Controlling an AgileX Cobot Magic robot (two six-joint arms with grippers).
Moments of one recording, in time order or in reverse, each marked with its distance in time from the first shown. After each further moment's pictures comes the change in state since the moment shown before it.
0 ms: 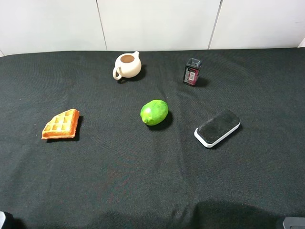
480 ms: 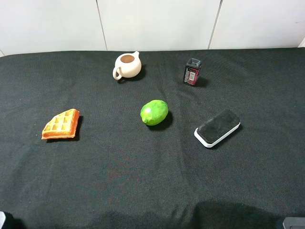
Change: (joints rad) left arm 0.000 0.000 0.000 0.000 0.000 0.000; right arm 0.000 0.000 0.000 0.000 0.000 0.000
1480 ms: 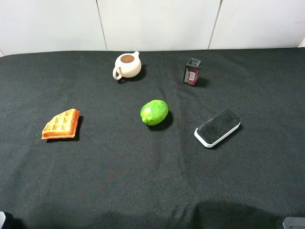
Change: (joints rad) left arm 0.000 0.273 -0.021 0.000 -0.027 -0.001; right arm 0.000 0.000 0.000 0.000 0.000 0.000
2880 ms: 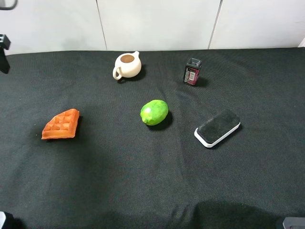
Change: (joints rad) left arm 0.000 1.207 -0.566 0.000 -0.160 0.000; right arm 0.000 0.000 0.000 0.000 0.000 0.000
